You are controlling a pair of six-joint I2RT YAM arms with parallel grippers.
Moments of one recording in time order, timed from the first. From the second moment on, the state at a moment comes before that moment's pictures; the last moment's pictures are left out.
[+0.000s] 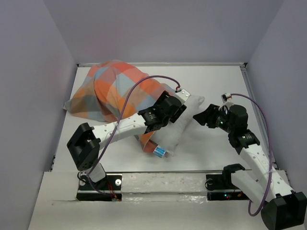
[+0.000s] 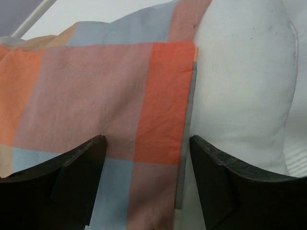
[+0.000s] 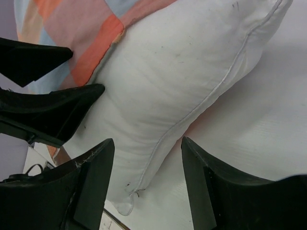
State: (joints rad) left arm -1.01 1.62 1.26 -0.24 -0.53 0.03; right arm 0.20 0.79 0.58 -0.15 -0.41 0.58
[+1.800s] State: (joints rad) left arm -0.76 1.57 1.30 0.10 0.12 -0.33; right arm 0.56 1.43 0.67 0.53 -0.47 0.74
